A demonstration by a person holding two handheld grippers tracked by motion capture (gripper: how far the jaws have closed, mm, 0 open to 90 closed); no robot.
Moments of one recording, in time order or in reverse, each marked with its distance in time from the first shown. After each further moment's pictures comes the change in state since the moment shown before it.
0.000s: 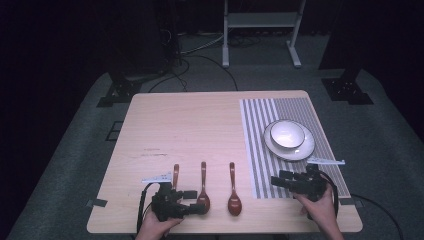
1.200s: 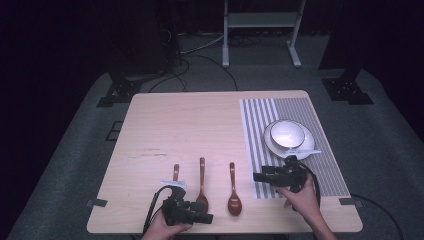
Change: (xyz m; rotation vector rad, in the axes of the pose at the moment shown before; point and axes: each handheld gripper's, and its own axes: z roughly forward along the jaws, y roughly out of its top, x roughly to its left) left arm 0.011 -0.013 0.028 0.220 0.025 -0.085; right arm 0.024 0.024 0.045 0.099 0.036 -0.055
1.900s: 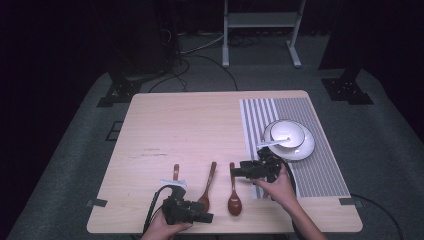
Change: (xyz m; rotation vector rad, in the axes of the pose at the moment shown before) left arm 0.002 0.000 0.000 -0.011 -0.017 -0.010; right arm 0.013 0.029 0.064 0.106 0.035 -0.032
